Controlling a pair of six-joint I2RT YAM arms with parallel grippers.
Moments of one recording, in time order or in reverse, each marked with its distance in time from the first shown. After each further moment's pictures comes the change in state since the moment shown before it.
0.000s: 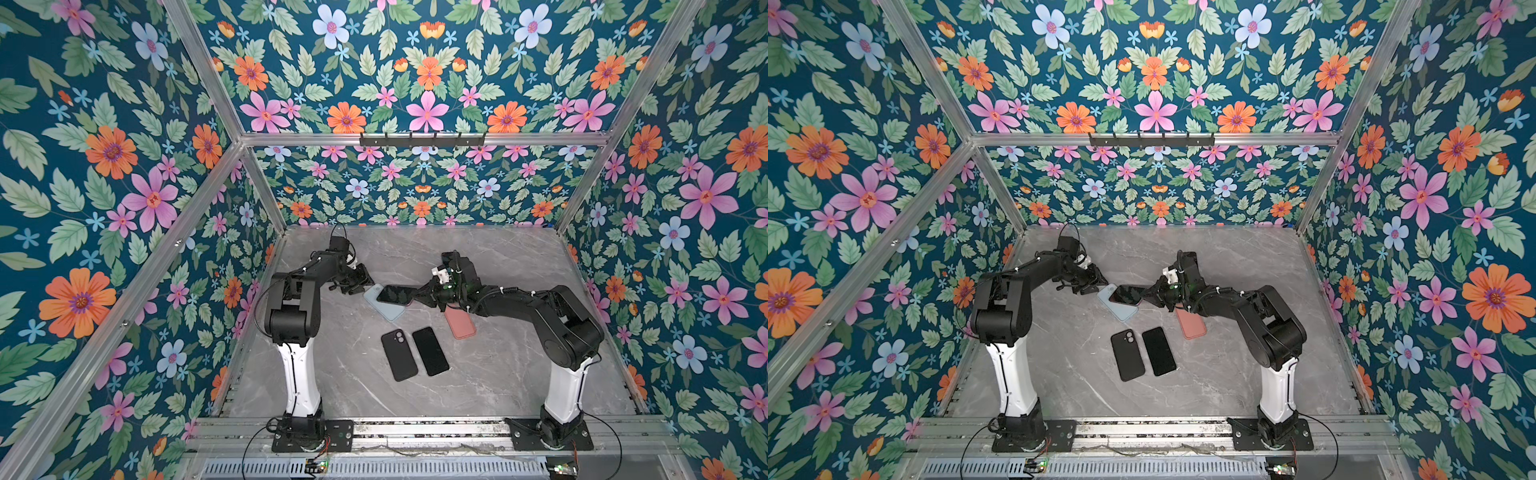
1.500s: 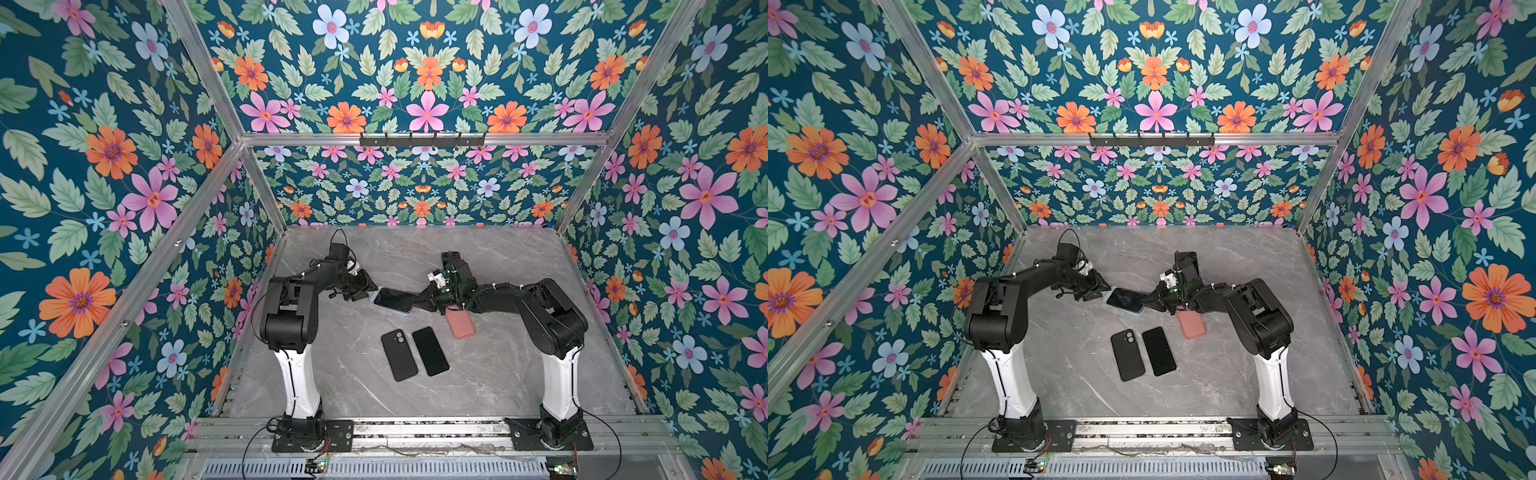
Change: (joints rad) left arm -0.005 -0.069 -0.136 0.090 0.071 -0.037; right arm -0.027 0.126 0.066 -0.085 -0.101 -0.154
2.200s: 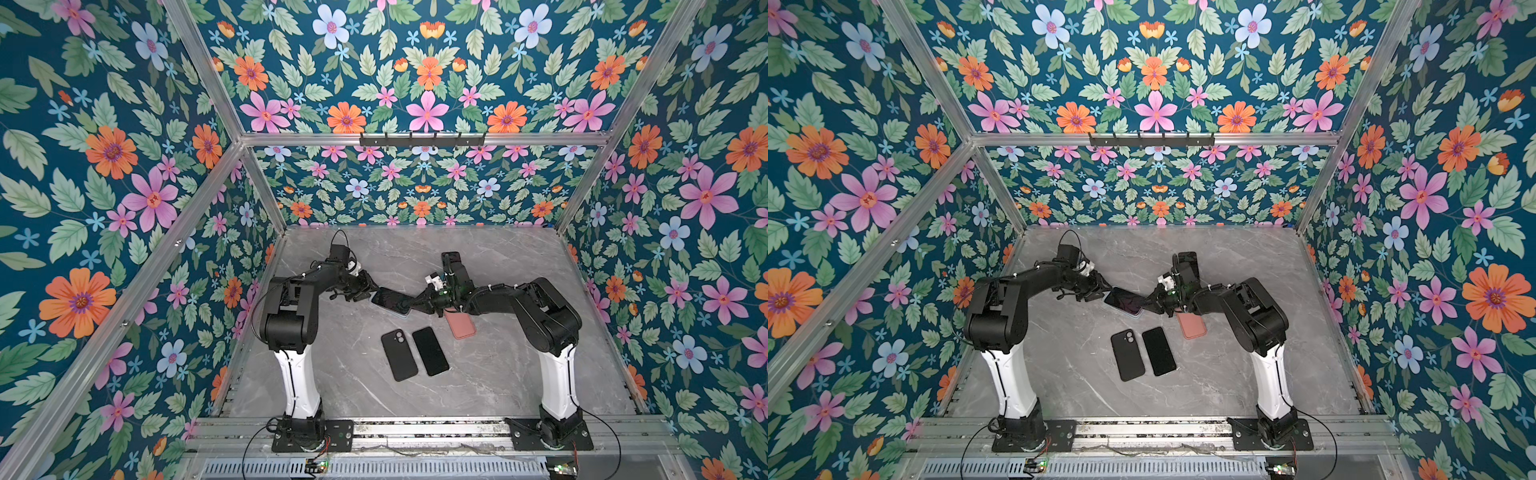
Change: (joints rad) left arm -0.008 -0.007 -0.026 0.040 0.029 -0.004; right arm 0.013 0.037 0.000 0.043 -0.006 0.027
